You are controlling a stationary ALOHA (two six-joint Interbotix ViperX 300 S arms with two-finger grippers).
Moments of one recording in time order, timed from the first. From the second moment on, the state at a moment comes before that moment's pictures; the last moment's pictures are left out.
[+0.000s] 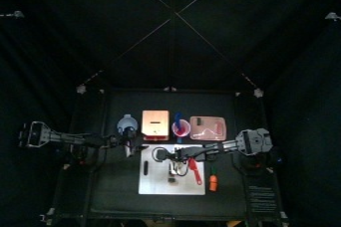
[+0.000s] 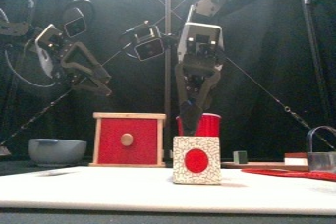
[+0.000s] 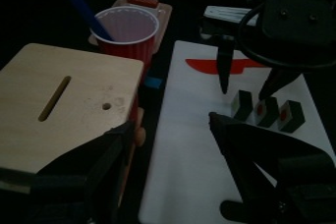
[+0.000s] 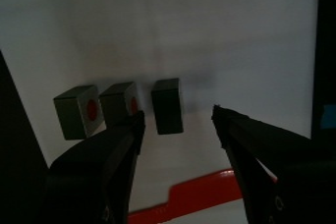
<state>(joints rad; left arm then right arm) 0.10 -0.43 1.18 -0.18 -0.40 0.08 0.06 0.25 0.23 0.03 0.78 0.19</state>
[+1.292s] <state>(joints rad) 0.10 -0.43 1.18 -0.20 -0.37 0.08 -0.02 0.11 0.40 0.03 0.79 0.28</state>
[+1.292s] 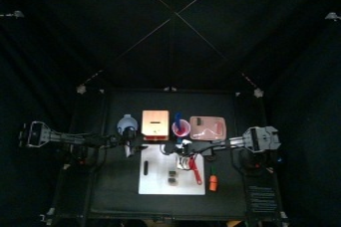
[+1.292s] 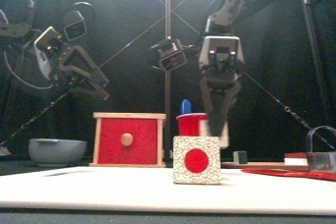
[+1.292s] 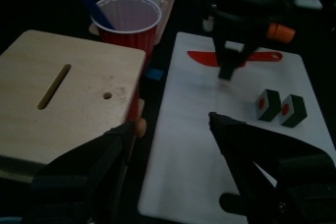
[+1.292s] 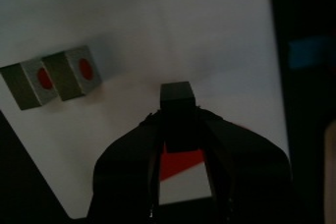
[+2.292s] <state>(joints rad) 0.10 -0.43 1.18 -0.20 -0.37 0.09 -0.46 0.00 0.71 -0.09 0.59 0.94</state>
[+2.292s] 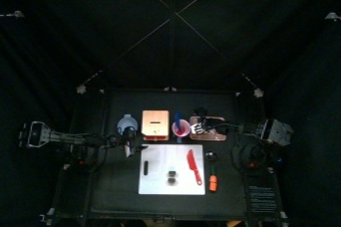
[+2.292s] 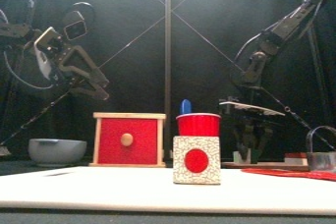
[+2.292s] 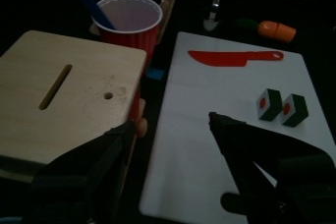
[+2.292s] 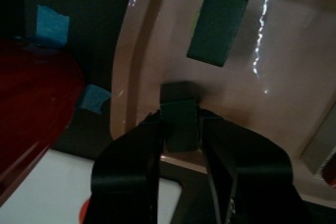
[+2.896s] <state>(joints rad) 0.10 -0.43 1.18 -0.16 -0.37 0.09 -0.45 -0.05 0.71 -0.09 0.62 0.98</state>
